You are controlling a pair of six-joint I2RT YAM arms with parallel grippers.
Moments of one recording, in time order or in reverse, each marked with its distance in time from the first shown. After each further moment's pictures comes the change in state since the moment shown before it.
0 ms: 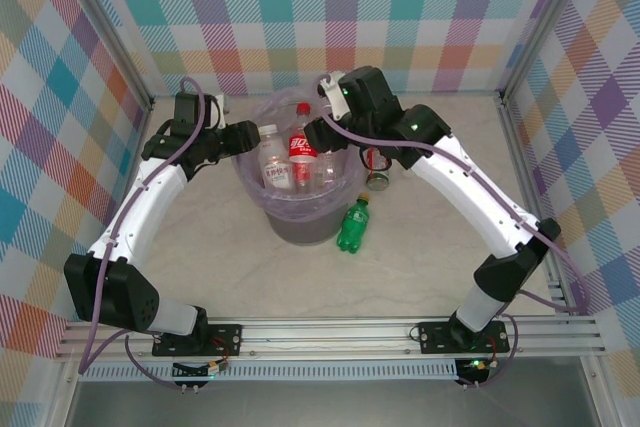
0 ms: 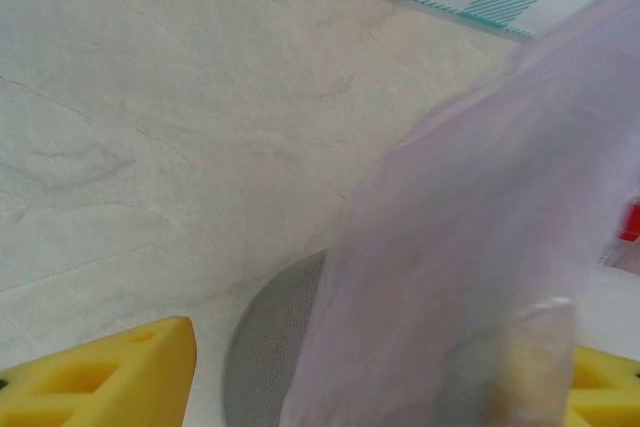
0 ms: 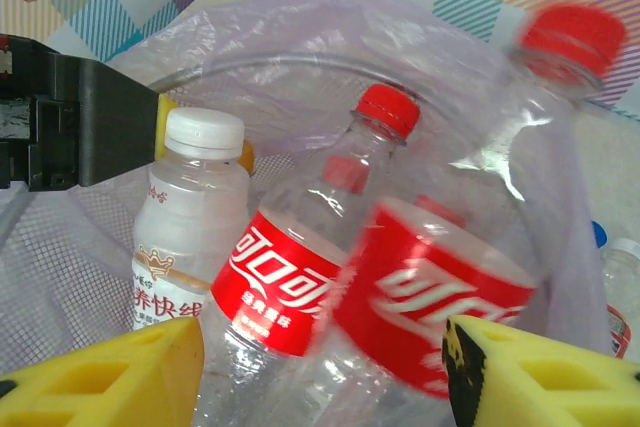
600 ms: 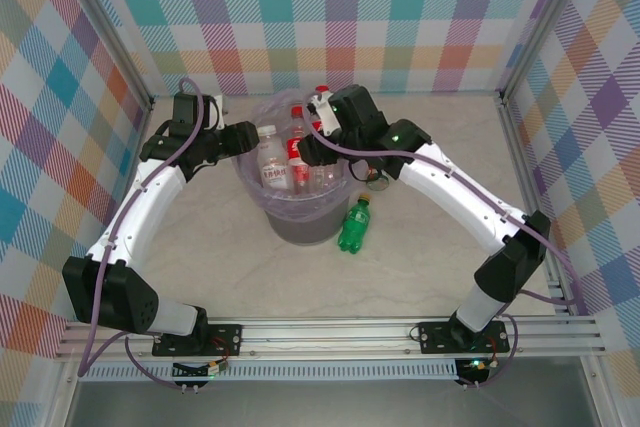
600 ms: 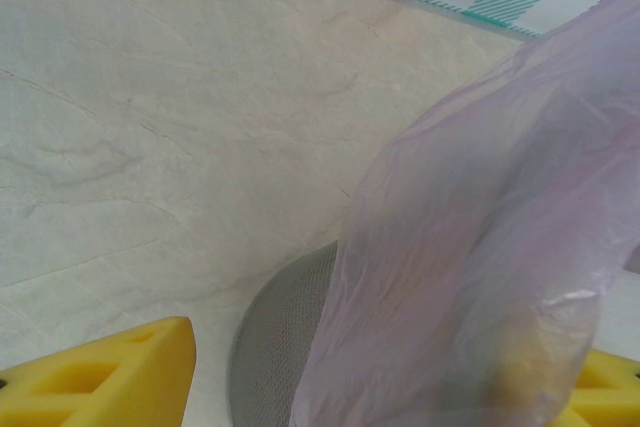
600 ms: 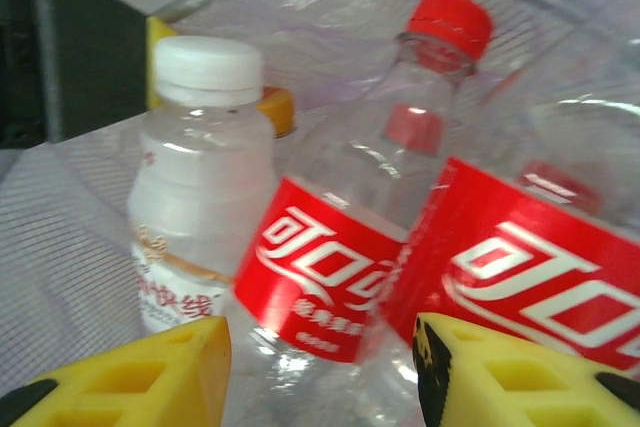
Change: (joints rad) left arm 0.000 -0.012 0.000 -0.013 -0.007 0.003; right arm 0.016 -0.014 -0.233 0.178 -0.127 0.063
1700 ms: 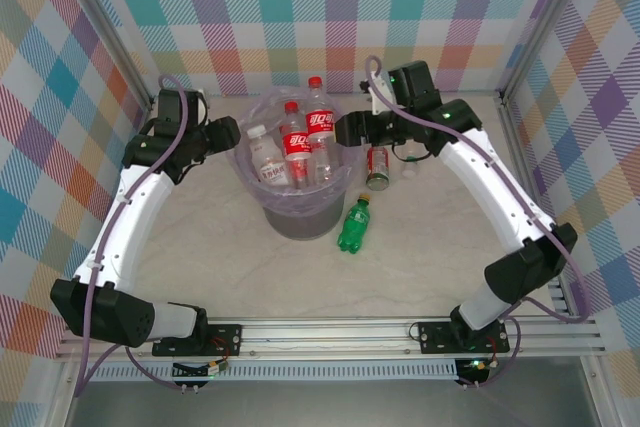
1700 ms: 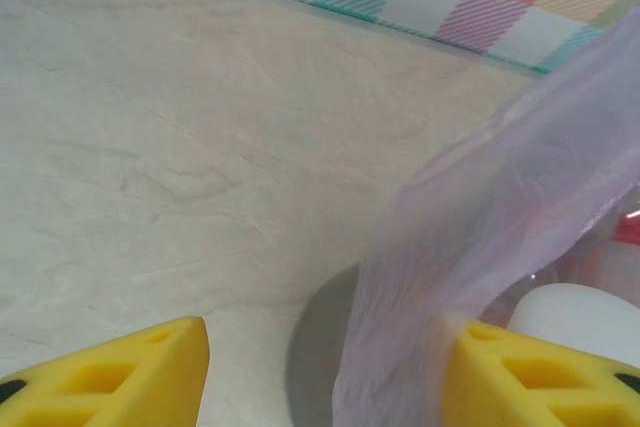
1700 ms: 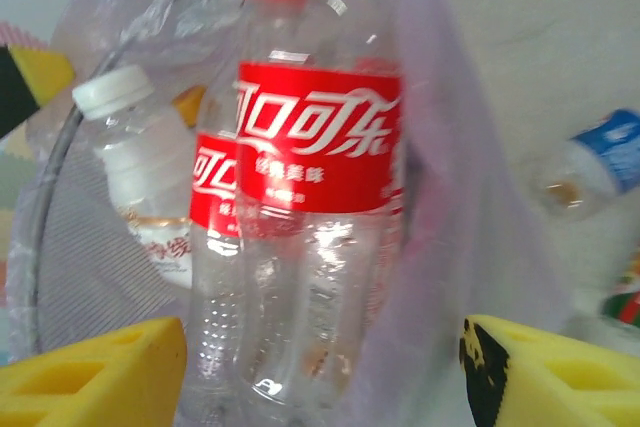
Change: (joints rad) left arm 0.003 -0.071 0.089 -0.137 -0.205 0.000; right arm -0.285 -0.050 0.039 -0.156 -0.348 0.091
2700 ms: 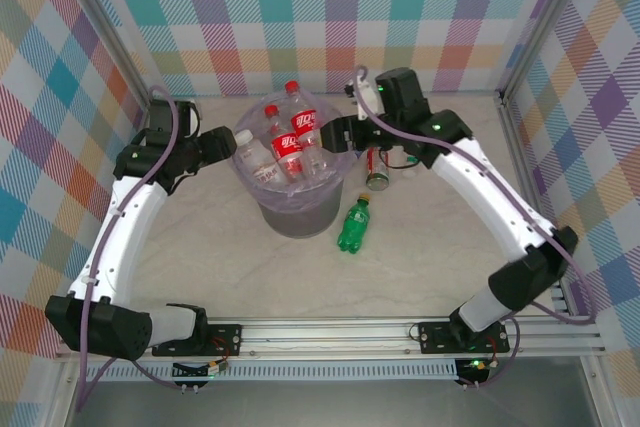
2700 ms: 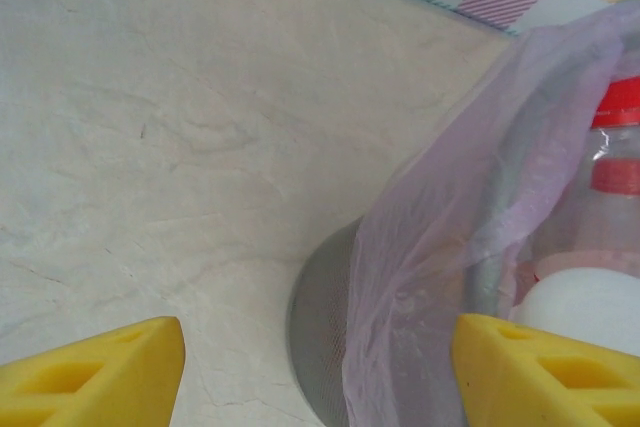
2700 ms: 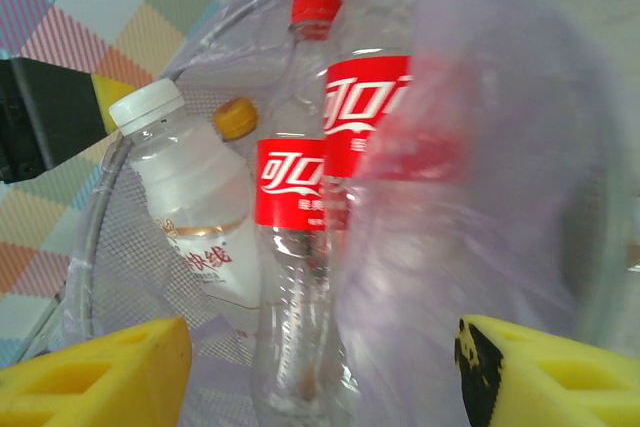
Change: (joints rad) left arm 0.032 -0.066 -0.061 -0.047 0.043 -0.038; right arm 0.070 -0.070 -0.069 0.126 0.059 -0.002
